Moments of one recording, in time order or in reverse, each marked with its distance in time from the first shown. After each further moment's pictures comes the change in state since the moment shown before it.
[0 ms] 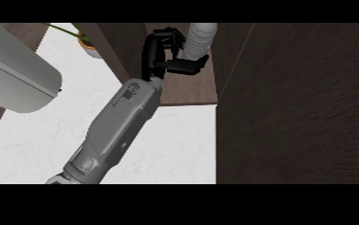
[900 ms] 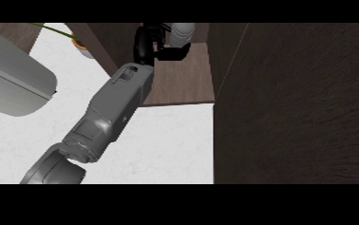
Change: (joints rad) left arm -0.254 0.030 0.101 0.547 -0.064 0.064 -0.183; right arm -0.033 0.001 0.013 0.034 0.007 -0.001 -0.005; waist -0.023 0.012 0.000
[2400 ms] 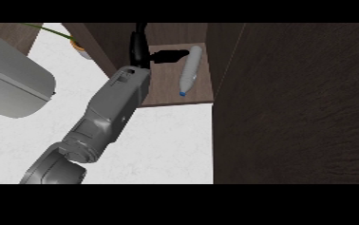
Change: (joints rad) left arm -0.006 0.000 0.072 0.079 -0.013 0.041 -0.129; right arm 0.043 -0.014 0.024 -0.002 0.021 0.019 -0.054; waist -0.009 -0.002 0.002
